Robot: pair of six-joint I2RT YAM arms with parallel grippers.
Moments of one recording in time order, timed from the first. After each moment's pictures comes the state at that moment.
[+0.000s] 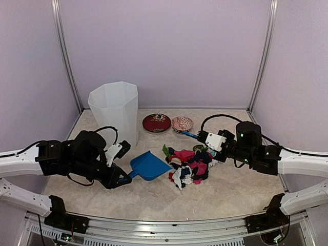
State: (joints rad) left arm -1.08 1.03 0.81 -0.59 0.07 -0.48; right arm 0.83 1.10 0.62 0.15 0.13 -0.75
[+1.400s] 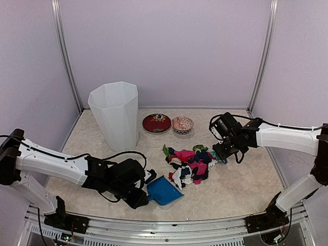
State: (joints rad) left arm -1.22 1.48 0.79 -0.39 0.03 -0.51; right arm 0.69 1.45 0.99 -0.61 0.40 0.10
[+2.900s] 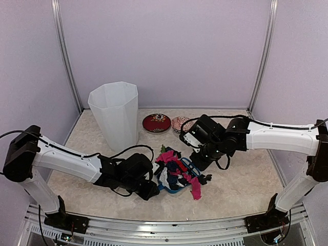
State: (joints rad) left arm -1.14 1.64 0.83 -0.13 0.00 -0.44; right arm 1.00 1.54 1.20 -0.74 0.20 0.18
